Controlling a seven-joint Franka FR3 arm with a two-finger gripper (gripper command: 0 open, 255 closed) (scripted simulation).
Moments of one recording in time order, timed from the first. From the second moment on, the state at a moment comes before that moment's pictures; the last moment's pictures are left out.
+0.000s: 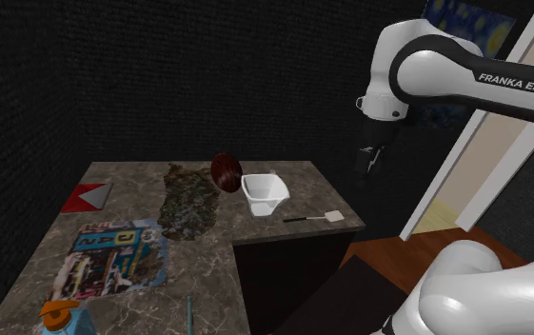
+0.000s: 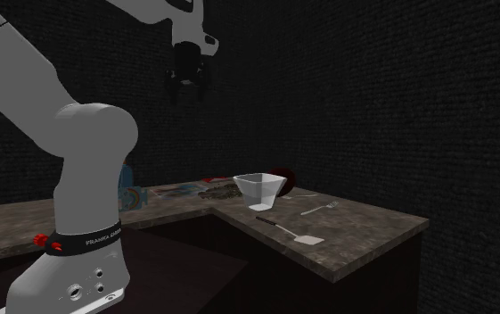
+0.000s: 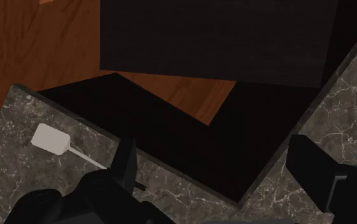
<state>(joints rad) 0.00 -0.83 -0.05 -2.39 -0.11 1.42 -0.12</state>
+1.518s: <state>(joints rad) 0.12 -0.44 -0.63 -2.60 -0.35 2.19 -0.92</state>
